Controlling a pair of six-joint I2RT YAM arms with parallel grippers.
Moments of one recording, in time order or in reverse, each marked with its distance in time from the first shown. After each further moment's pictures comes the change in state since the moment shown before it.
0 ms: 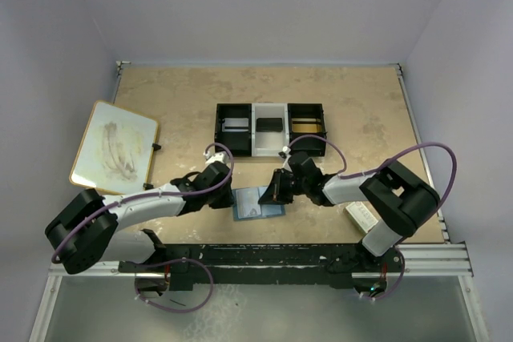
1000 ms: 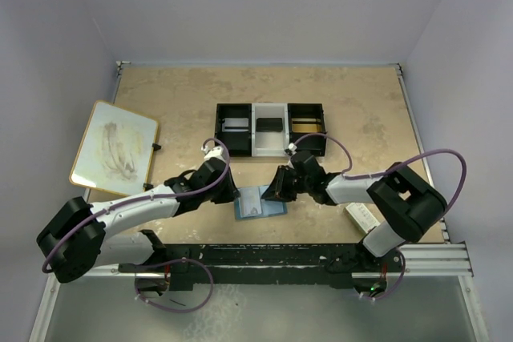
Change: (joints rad) left arm -0.001 -0.080 0.023 0.007 -0.003 -0.004; right arm -0.020 -0.046 0.002 -0.078 0.088 0.021
